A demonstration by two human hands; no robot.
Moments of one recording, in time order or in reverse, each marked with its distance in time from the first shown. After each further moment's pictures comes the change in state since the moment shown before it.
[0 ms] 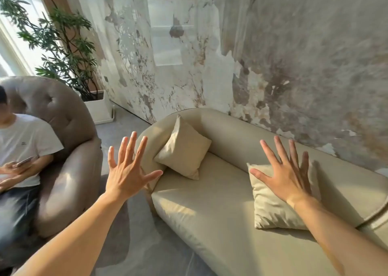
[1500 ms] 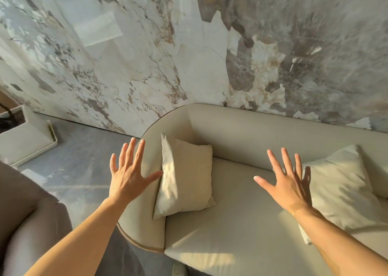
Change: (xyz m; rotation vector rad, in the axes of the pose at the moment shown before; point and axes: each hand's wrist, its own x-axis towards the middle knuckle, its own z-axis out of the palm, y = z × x) left_hand 0.395 -0.152 0.271 -0.107 -0.349 0.205; right_hand 0.280 -0.109 0.214 0.008 -0.214 0.509
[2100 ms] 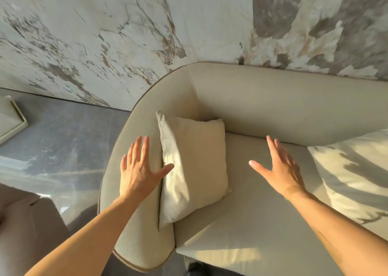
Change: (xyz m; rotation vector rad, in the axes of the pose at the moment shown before) left_hand 0.090 -0.050 0.165 -0.147 -0.204 -0.083; right_hand 0.097 -0.083 0.173 0.318 -0.248 0.154
